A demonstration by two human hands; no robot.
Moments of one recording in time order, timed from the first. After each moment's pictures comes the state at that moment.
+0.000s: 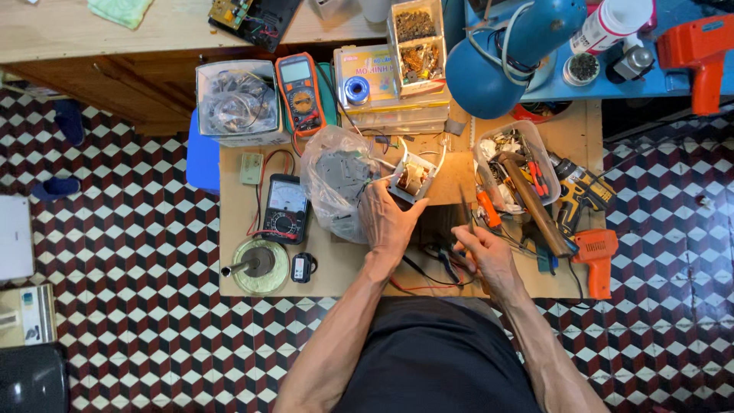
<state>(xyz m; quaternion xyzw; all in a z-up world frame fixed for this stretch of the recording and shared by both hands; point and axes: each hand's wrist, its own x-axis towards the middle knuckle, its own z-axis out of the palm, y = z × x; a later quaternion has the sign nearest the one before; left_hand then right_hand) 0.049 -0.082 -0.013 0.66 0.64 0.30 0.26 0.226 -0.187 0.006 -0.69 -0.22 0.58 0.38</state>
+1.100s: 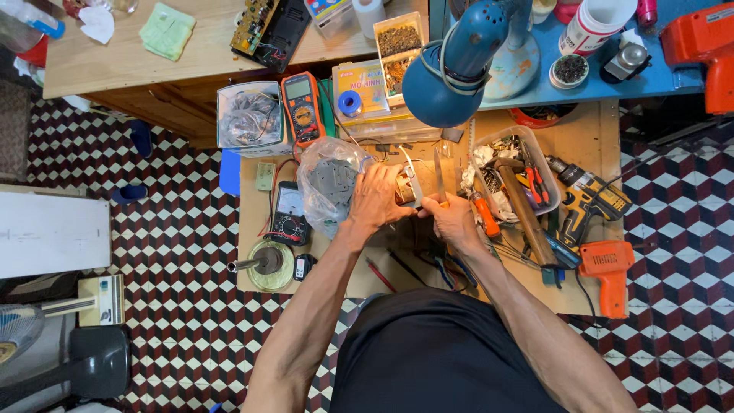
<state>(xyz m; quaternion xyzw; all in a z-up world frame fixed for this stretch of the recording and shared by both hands) 0.066 -0.027 -0.018 0.86 0.47 0.12 0.17 0.247 -0.110 -0.046 -0.60 -0.28 0.61 0.44</state>
